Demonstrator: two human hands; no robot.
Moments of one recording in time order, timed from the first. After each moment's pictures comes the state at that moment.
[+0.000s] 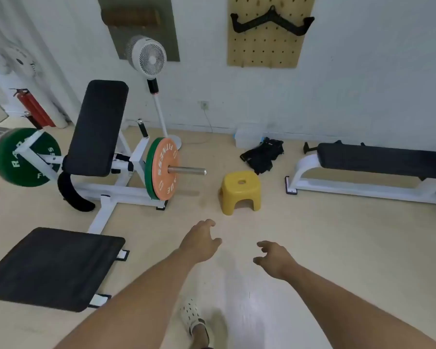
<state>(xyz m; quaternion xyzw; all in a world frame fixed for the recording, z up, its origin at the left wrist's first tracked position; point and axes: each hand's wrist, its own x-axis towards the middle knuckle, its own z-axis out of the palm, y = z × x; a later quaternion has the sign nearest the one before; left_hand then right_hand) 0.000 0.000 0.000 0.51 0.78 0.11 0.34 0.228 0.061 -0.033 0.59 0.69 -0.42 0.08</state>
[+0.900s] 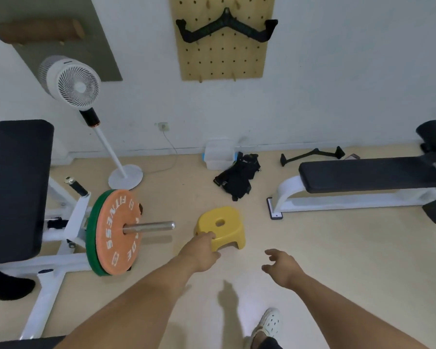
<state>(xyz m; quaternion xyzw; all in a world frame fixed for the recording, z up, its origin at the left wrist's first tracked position) -0.067 0.390 -0.042 0.60 0.70 -0.02 0.38 0.194 0.399 -0.064 0.67 0.59 -0.45 0.05</state>
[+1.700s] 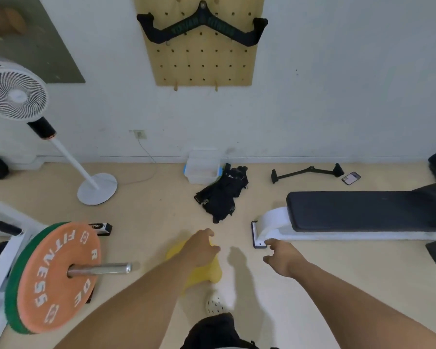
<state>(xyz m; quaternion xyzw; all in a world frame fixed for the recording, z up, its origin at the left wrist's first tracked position) 0.042 0.693 -0.067 0.54 0.72 0.02 0.43 0.301 0.729 -0.057 0.64 0.64 -0.40 0.12</state>
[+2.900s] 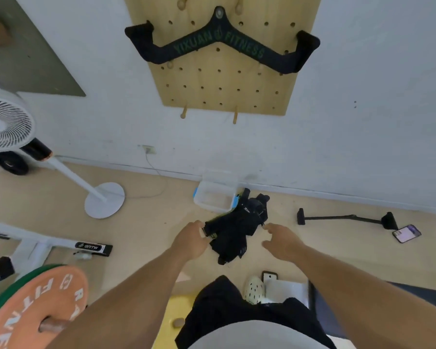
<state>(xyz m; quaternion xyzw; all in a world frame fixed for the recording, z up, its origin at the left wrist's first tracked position) -0.025 1.065 -0.069 0.43 0.81 0.05 0.40 0.228 1.171 -0.066 0.55 0.73 -0.39 0.15</state>
